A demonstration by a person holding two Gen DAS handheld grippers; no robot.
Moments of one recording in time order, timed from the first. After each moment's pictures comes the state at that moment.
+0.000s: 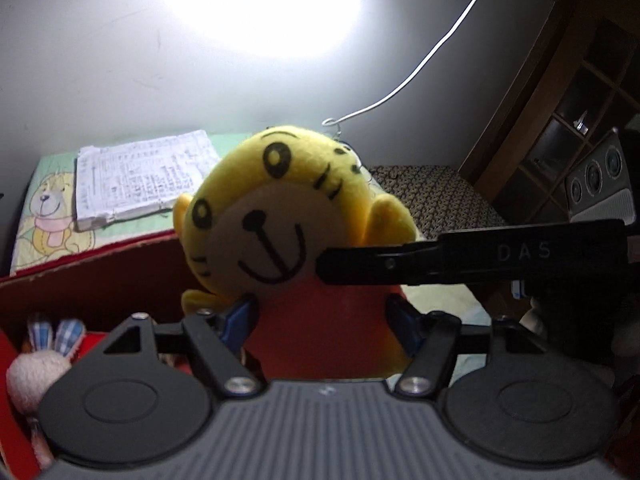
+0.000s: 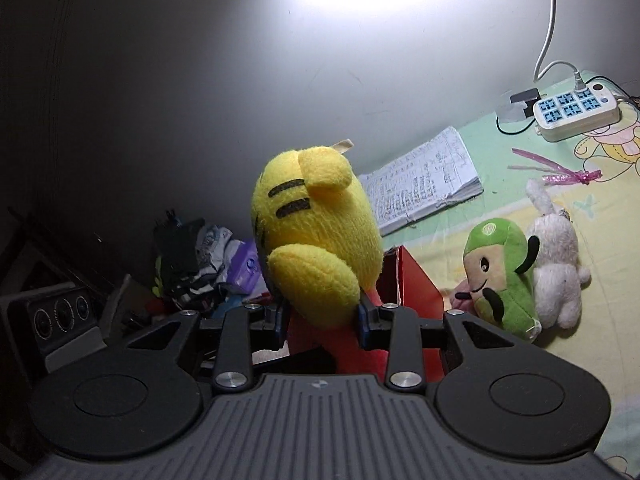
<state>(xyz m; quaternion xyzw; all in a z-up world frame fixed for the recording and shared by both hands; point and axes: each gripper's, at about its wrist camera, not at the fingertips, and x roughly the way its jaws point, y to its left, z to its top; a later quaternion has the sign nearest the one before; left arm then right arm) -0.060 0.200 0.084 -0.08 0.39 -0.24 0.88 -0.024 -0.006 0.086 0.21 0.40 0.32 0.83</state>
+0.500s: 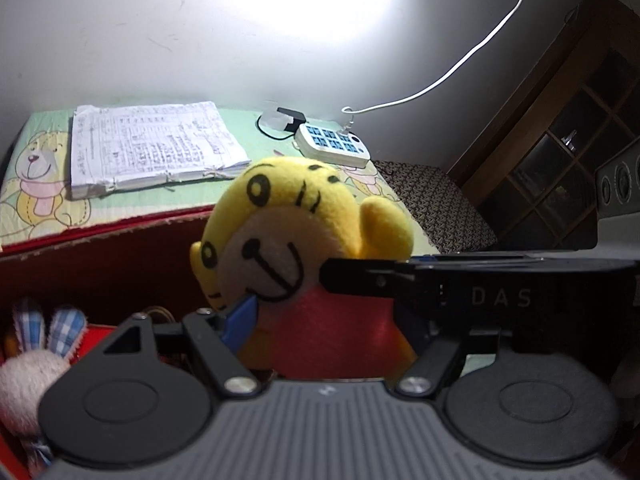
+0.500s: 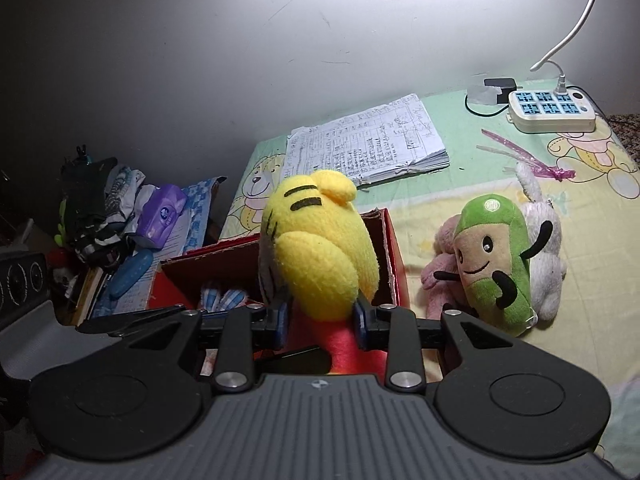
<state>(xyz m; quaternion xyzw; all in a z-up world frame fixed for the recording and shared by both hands) -0.018 0.244 0.050 -0.13 0.41 -0.27 0.86 -0.017 0.076 0.076 0.08 0.43 0.22 0.87</state>
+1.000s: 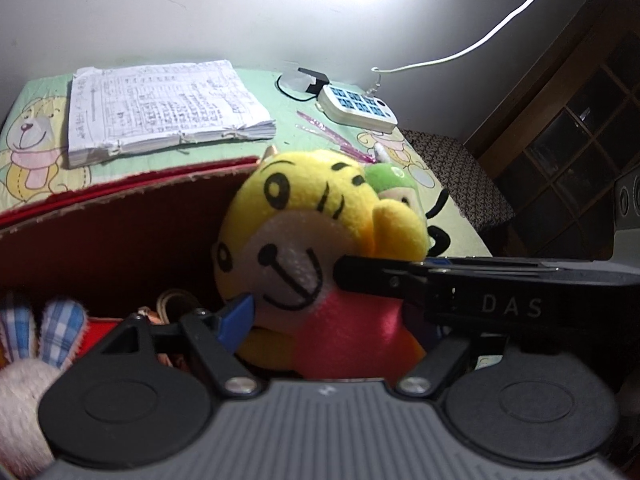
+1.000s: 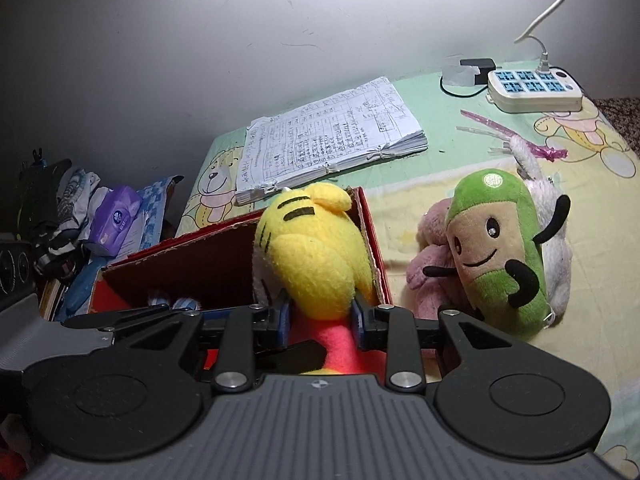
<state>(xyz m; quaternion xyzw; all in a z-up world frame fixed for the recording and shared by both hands) 0.011 0.244 -0.002 -0.11 0.45 -0.27 0.84 0.002 0.085 0.024 0.11 0.44 0.17 0.87</state>
